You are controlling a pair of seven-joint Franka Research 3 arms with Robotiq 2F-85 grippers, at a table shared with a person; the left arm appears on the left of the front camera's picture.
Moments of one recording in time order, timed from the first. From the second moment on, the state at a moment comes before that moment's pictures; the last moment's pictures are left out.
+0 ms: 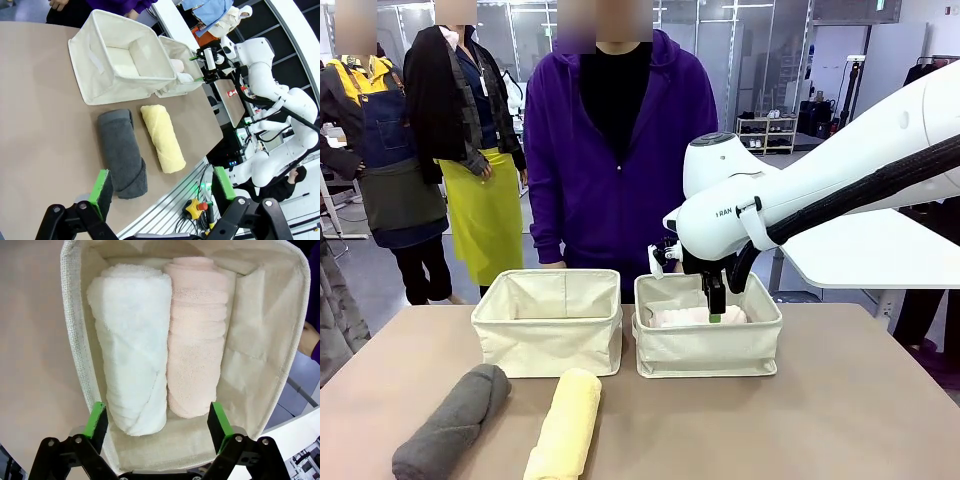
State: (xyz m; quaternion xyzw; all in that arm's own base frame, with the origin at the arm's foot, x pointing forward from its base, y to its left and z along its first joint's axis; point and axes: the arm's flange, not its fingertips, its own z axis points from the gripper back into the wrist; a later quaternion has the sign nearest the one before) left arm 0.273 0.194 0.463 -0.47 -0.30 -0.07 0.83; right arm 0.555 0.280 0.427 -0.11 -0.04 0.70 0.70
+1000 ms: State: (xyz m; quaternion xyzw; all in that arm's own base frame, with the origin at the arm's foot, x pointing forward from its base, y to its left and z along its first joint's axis) left arm 0.273 0.194 0.463 -0.47 -0.30 -0.07 0.83; right arm 0.552 0.281 0.434 -0.11 -0.05 0.70 0.70
